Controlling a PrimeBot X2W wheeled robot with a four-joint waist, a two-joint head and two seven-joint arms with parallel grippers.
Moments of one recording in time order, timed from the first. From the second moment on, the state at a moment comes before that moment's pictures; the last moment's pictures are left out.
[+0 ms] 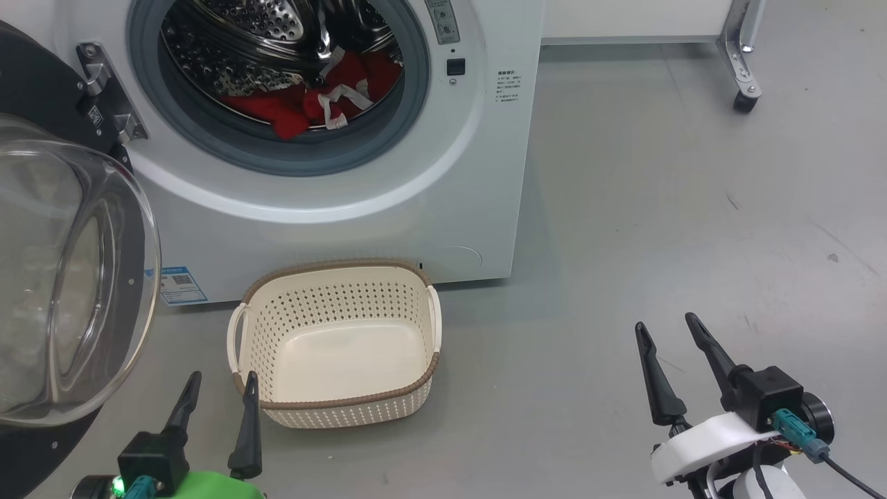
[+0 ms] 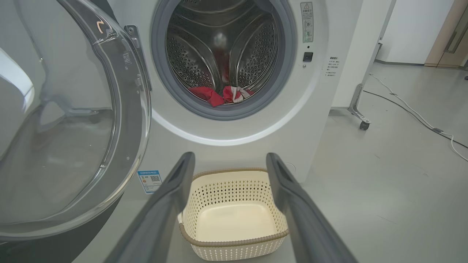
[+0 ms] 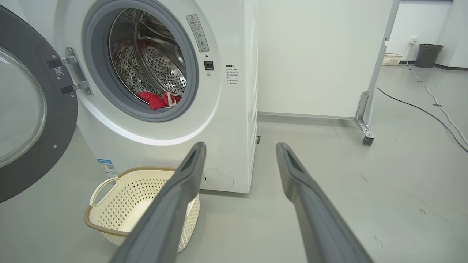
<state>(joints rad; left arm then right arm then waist) 0.07 0.10 -0.16 0.15 -0.32 0.06 -0.20 0.00 -0.04 0.13 0.23 0.19 0.10 -0.26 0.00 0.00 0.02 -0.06</state>
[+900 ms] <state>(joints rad) 0.07 0.10 -0.17 0.15 -0.31 0.06 -0.20 0.00 -0.04 0.13 0.22 0.19 0.09 -0.26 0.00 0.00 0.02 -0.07</state>
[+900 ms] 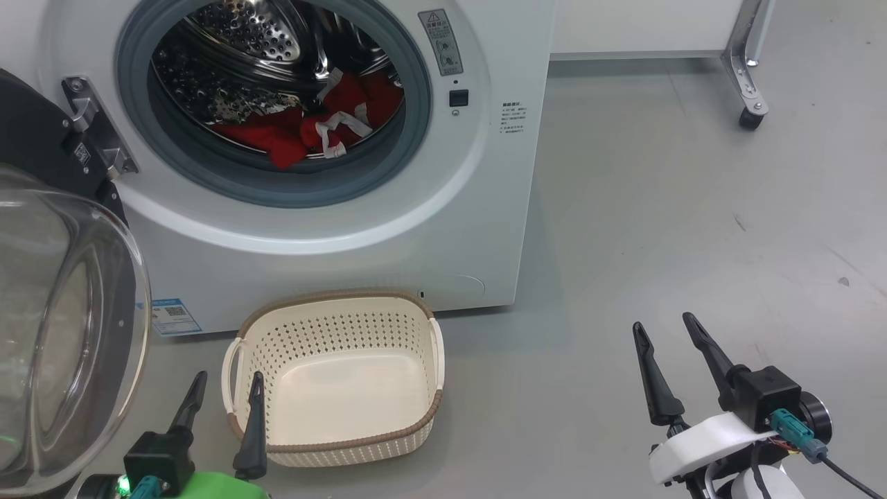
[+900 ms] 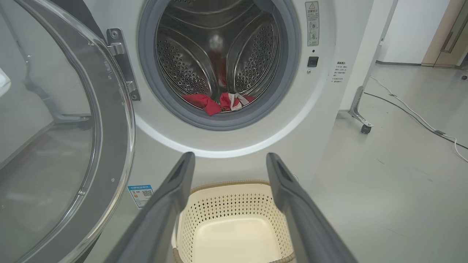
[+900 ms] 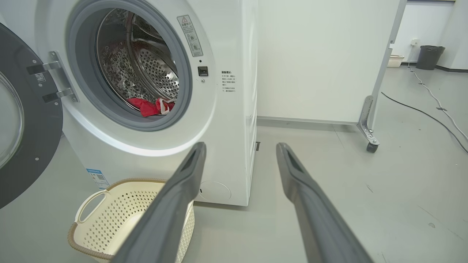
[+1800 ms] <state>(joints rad) 0.07 0.10 -0.18 0.14 -0.31 0.06 -0.20 0.00 -0.04 0.14 0.22 0.19 0.09 -0.26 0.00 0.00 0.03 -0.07</state>
